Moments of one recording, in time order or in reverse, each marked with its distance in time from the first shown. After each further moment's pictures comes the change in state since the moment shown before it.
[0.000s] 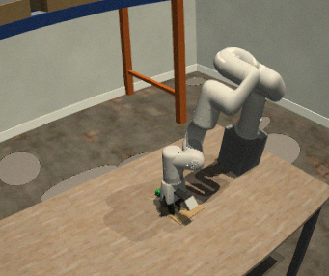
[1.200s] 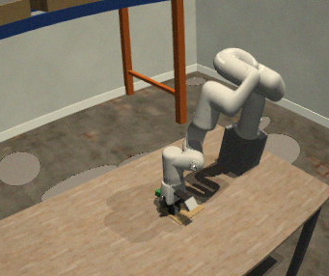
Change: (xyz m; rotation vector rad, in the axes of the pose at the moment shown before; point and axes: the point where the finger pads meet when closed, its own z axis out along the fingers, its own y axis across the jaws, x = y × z) arm 0.000 0.000 0.003 0.000 0.000 0.000
